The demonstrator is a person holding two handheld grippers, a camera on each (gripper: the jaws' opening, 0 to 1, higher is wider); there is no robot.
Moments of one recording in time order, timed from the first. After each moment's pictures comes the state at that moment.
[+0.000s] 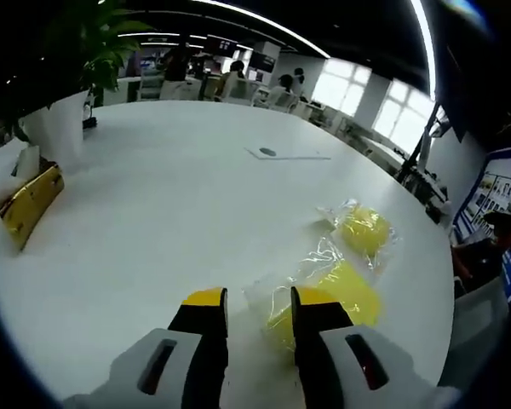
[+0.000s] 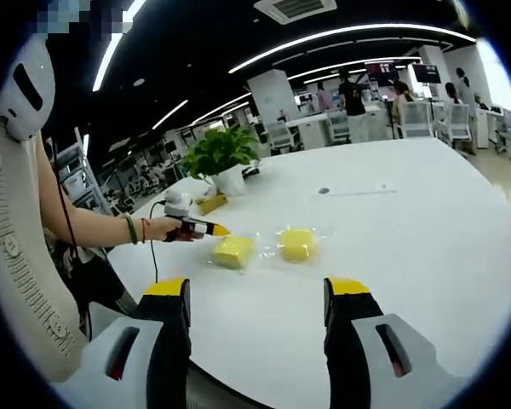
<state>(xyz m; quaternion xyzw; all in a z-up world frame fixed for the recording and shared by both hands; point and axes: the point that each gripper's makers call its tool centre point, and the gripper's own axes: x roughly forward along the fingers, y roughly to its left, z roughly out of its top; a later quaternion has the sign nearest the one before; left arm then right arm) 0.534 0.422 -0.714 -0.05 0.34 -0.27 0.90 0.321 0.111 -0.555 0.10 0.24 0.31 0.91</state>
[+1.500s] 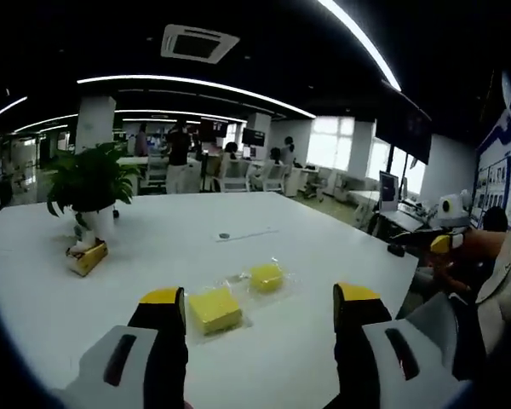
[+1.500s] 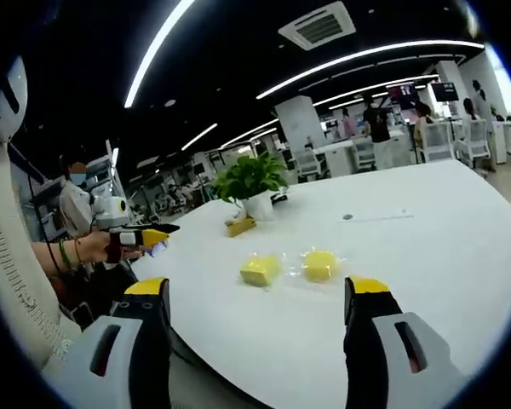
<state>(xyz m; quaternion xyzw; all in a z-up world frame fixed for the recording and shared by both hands) 0.315 0.374 -0.521 -0.05 0.15 -0.26 0.95 0.287 0.106 -0.524 0.12 0.16 0.37 0.91</state>
